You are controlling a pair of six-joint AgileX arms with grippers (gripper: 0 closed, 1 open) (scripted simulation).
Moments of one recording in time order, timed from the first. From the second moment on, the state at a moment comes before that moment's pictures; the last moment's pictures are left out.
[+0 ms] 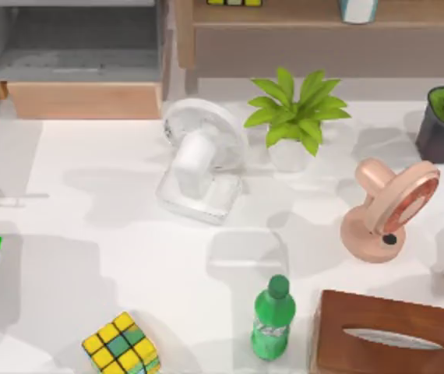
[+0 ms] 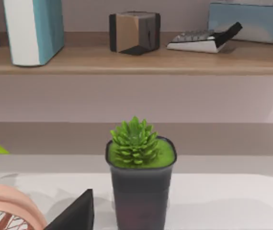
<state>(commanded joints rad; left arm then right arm) 0.24 1.67 0.90 -0.70 0.02 0.28 0.00 0.00 0.00 0.00 0.00 0.00</state>
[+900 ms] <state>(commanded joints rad) 0.65 1.68 0.81 -0.07 0.18 0.68 0.00 0.00 0.00 0.00 0.00 0.00</state>
